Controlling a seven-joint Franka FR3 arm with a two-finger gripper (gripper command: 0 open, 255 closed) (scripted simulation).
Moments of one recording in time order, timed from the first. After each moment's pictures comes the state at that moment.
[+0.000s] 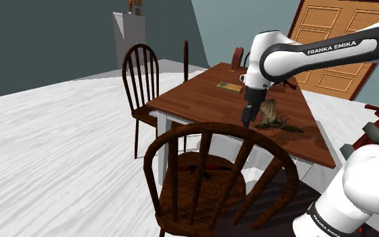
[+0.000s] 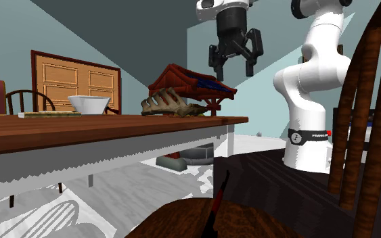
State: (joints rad) arm 0.04 -0.49 0.05 -2.49 -0.01 1.90 -0.18
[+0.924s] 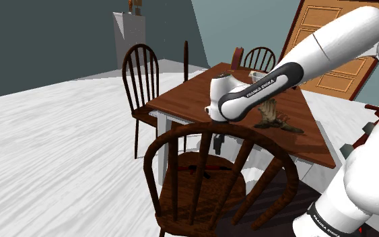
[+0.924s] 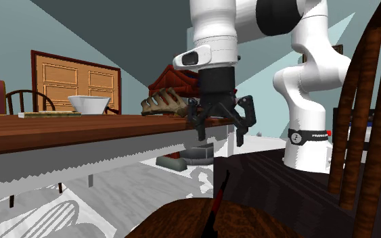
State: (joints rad) arm 0.09 0.03 0.12 -2.40 -0.11 2.25 -0.24
